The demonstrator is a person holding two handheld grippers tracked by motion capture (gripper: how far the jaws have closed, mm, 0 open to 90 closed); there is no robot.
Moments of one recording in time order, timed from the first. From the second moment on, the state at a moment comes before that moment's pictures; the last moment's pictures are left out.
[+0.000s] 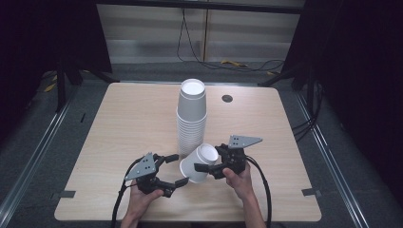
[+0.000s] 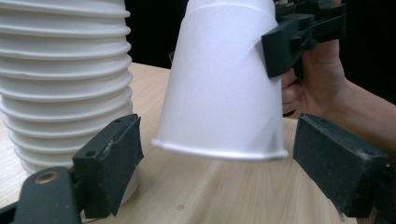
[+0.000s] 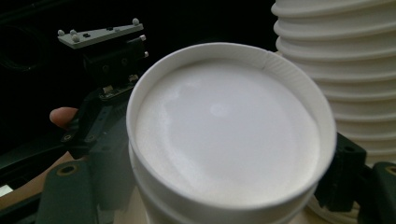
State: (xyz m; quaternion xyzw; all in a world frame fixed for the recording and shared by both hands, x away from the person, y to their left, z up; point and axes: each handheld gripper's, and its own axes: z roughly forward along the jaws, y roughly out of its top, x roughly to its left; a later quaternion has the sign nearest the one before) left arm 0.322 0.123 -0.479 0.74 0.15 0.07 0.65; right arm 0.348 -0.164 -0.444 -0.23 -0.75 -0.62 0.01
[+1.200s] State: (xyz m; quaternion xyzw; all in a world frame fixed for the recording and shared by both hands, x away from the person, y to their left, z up) left arm 0.332 0.090 -0.488 0.75 0.14 0.06 0.64; right arm 0.344 -0.154 -0.453 -0.22 -0.73 -0.65 0.03
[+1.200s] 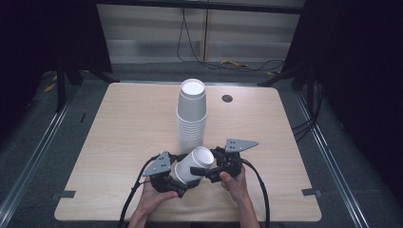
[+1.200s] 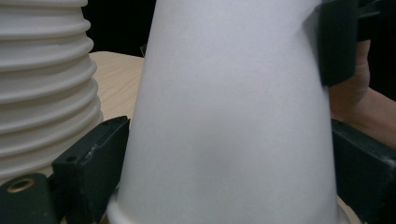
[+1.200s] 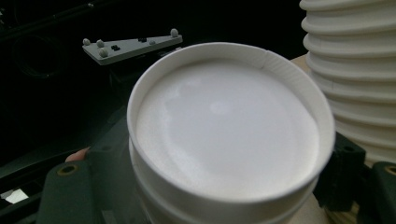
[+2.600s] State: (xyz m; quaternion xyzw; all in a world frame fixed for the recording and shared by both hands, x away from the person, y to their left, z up) left arm 0.333 0.091 -0.499 0.75 0.13 0.05 0.64; right arm 0.346 -0.154 -0.461 -0.23 -0.73 -0.64 0.03
